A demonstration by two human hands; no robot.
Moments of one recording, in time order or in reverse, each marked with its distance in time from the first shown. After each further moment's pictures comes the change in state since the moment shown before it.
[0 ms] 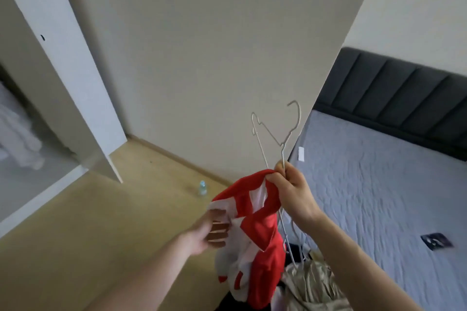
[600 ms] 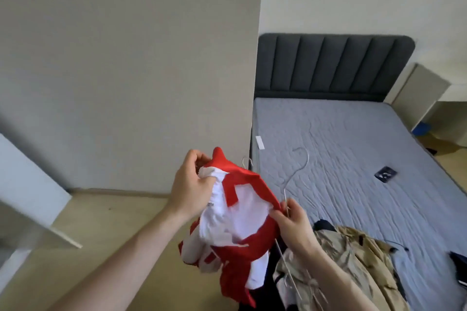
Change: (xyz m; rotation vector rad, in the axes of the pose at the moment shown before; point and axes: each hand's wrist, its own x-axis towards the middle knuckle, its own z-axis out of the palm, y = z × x) left_hand -0.072 0.146 0.094 0.712 0.147 1.080; right_hand -0.044 0.111 -0.034 -0.008 0.486 0.213
